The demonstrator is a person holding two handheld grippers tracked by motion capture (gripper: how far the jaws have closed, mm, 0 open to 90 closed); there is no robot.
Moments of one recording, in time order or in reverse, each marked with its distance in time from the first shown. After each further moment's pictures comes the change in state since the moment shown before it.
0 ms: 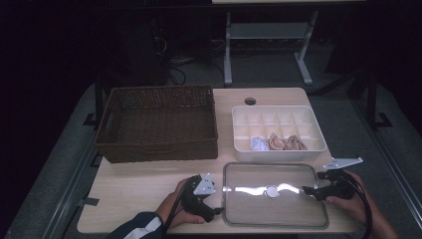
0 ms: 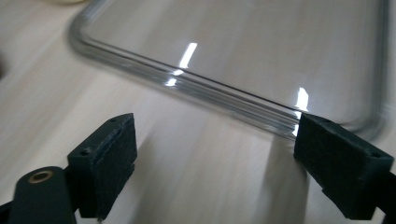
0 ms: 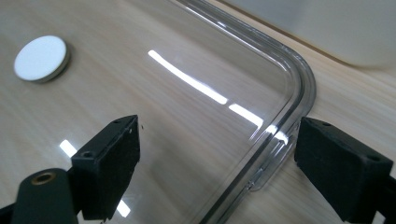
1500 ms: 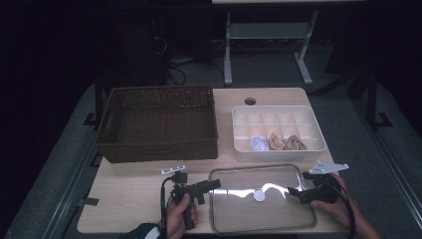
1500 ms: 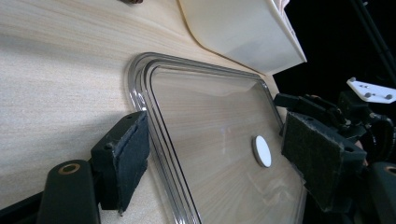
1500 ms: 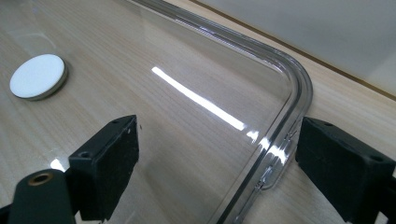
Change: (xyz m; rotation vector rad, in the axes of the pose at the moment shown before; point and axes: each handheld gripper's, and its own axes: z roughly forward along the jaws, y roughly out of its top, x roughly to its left) left arm 0.015 -0.023 -0.003 -0.411 -0.107 -1.048; right arm 0.032 0.005 0.021 -0.104 0.003 -0.034
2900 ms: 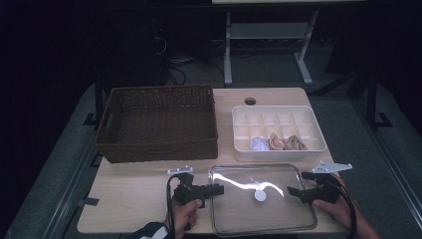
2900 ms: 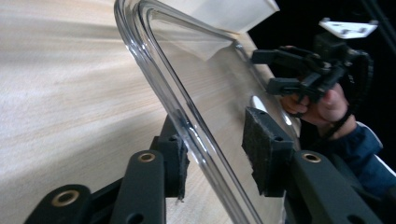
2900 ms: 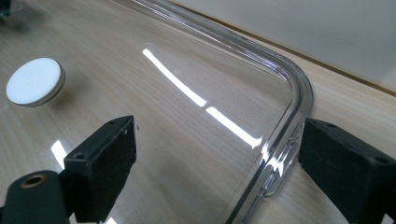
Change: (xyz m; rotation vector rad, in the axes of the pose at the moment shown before) left arm -0.002 0.002 0.002 0.121 -0.138 0.218; right arm -0.006 -0.003 0.000 -0.053 0.076 0.036
